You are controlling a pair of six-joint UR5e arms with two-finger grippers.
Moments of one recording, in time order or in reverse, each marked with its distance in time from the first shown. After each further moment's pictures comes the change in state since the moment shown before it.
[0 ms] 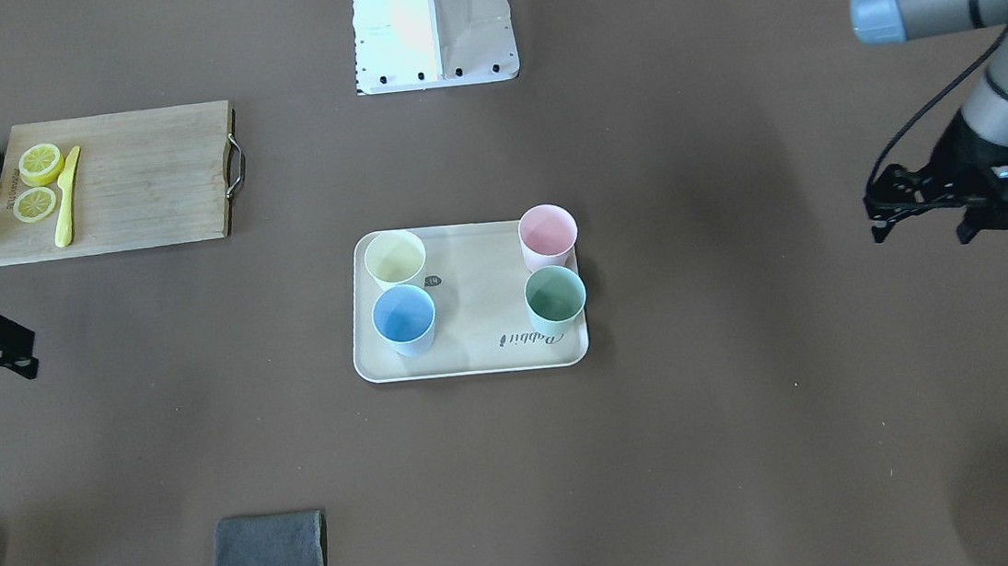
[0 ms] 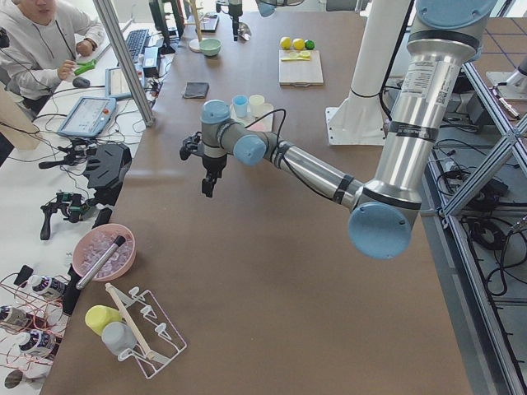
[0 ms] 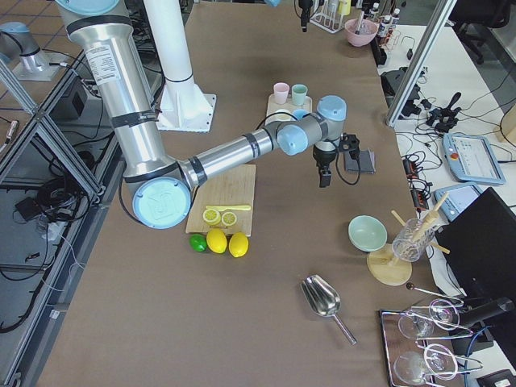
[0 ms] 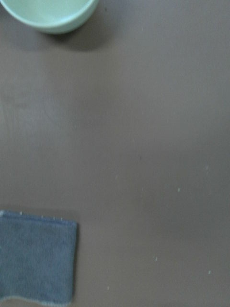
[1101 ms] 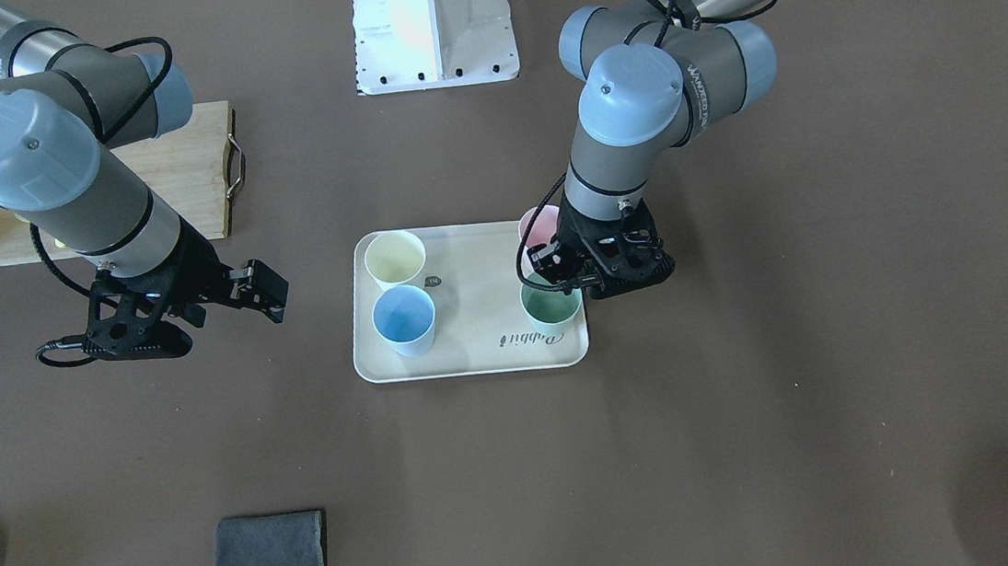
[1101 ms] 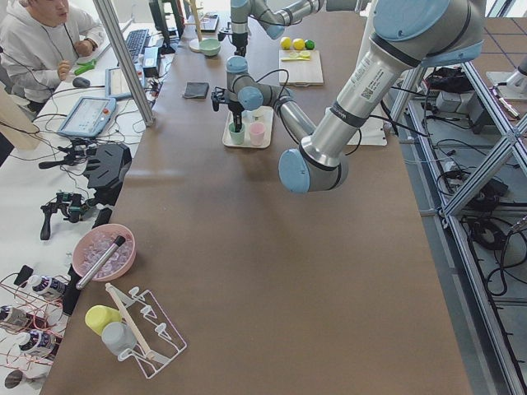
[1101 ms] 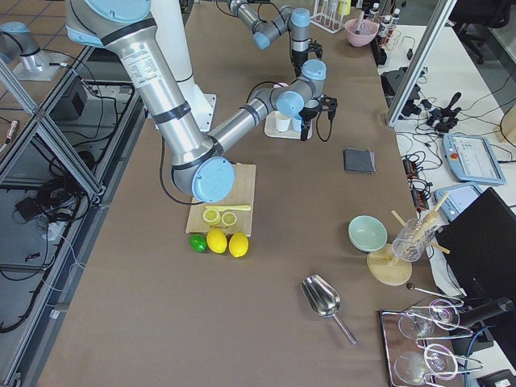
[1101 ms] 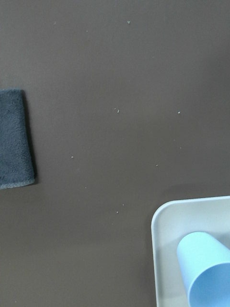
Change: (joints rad) left arm 0.468 -0.559 0.256 -0.008 0.151 -0.938; right arm -0.334 0.269 0.003 0.009 -0.060 0.646
